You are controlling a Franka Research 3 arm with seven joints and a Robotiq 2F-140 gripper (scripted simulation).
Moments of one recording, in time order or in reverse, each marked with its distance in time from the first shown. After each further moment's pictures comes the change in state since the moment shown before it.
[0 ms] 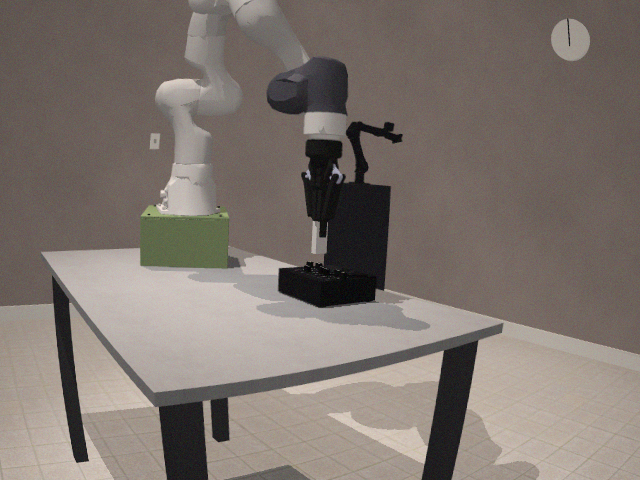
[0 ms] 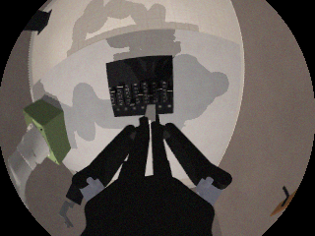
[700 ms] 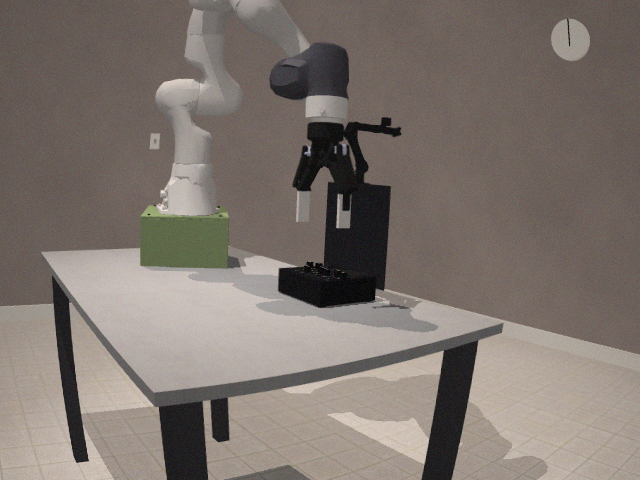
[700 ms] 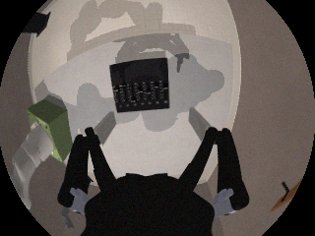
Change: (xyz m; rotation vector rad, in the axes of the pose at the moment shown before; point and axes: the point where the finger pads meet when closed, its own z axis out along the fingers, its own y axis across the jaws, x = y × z) arm 0.001 0.004 -0.036 -0.013 -0.001 0.014
